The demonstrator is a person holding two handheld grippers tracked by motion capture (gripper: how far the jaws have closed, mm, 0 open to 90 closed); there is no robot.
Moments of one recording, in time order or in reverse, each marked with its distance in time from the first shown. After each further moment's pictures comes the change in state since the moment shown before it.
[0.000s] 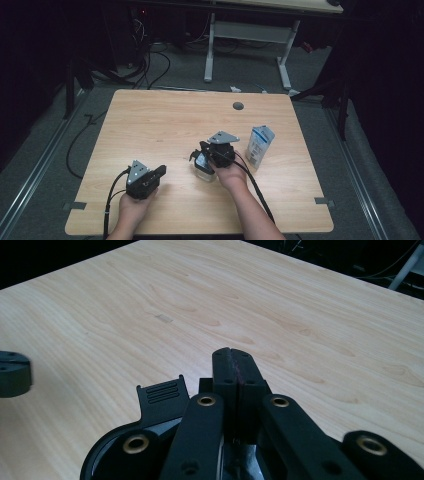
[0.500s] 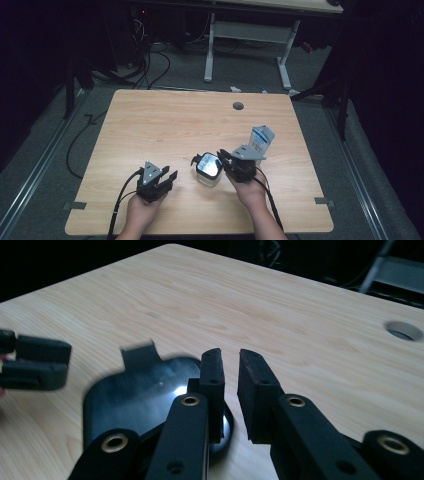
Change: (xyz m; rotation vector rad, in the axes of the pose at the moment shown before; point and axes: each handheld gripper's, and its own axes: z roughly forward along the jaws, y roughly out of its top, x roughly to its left) left arm -0.025 0.004 0.014 0.074 0.026 0.040; right arm -0.011 -0.038 -0.069 -0.080 -0.071 0.048
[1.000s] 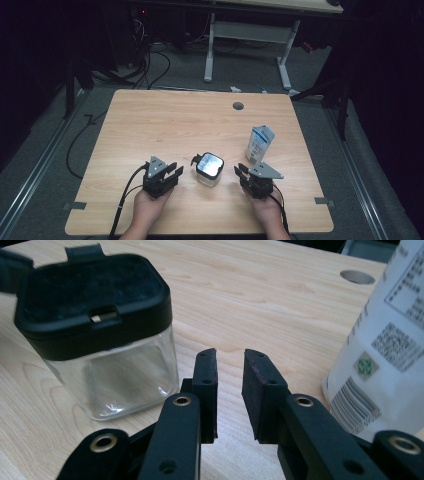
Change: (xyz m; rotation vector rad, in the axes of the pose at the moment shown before) left arm -0.012 0.026 0.005 -0.009 -0.027 -0.037; right arm -0.019 -0.055 -0.024 0.035 -0.067 0.015
